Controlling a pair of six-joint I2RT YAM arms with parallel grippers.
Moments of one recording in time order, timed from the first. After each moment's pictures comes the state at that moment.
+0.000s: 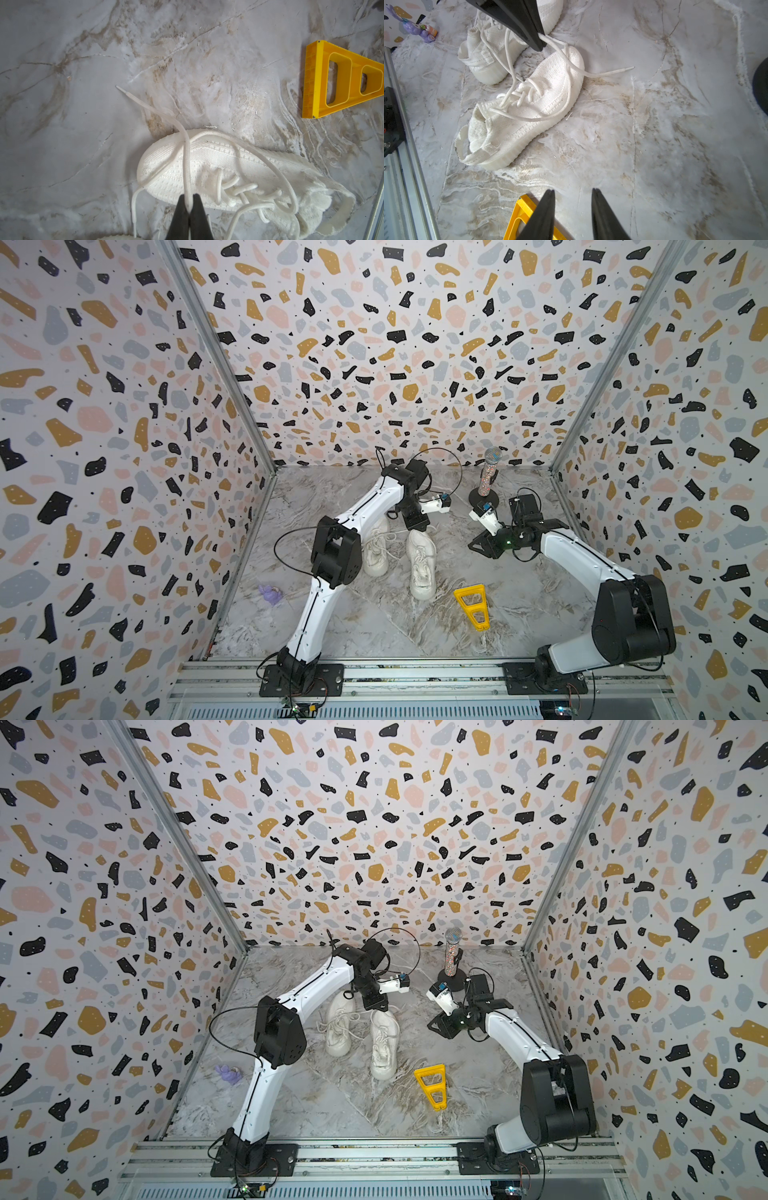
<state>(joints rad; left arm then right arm) -0.59 2.34 2.24 -1.25 0.35 0.75 0.19 1.47 0.99 -0.56 -0.63 -0.42</state>
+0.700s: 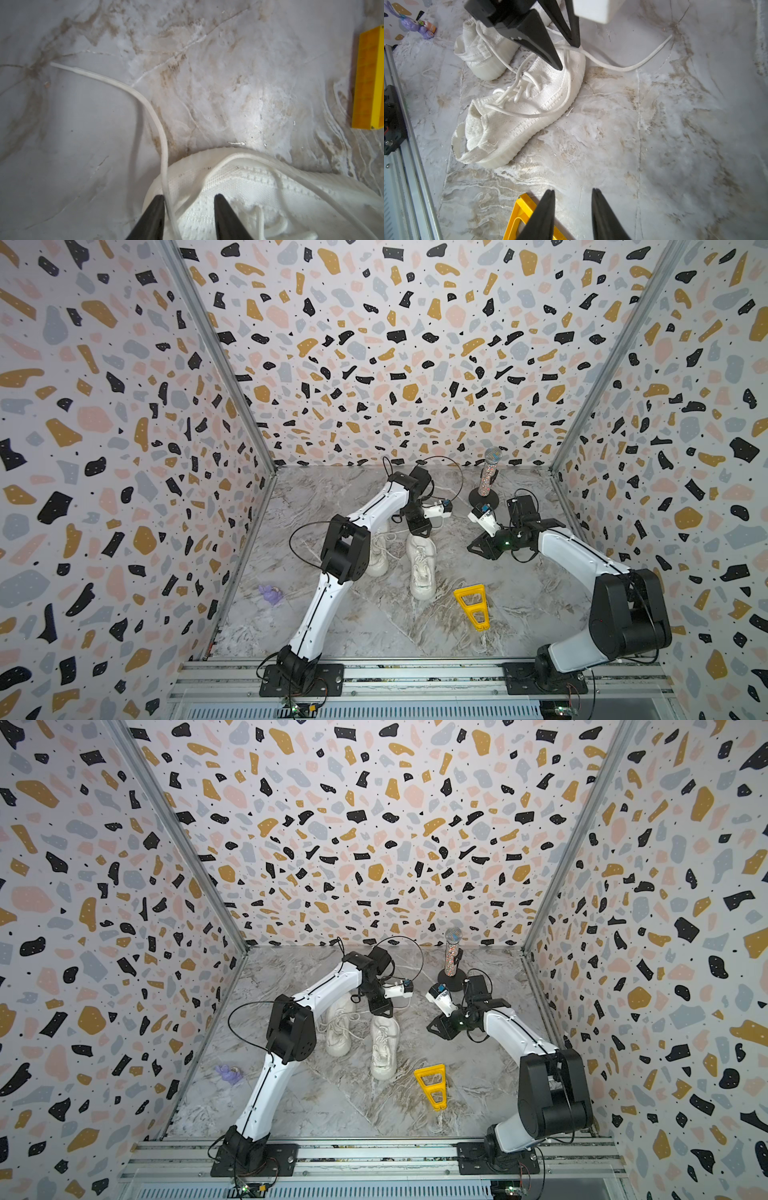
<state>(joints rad) -0.59 2.44 2.25 -1.18 0.35 0.79 0.19 1.51 0.99 -0.57 -0.63 -0.42</state>
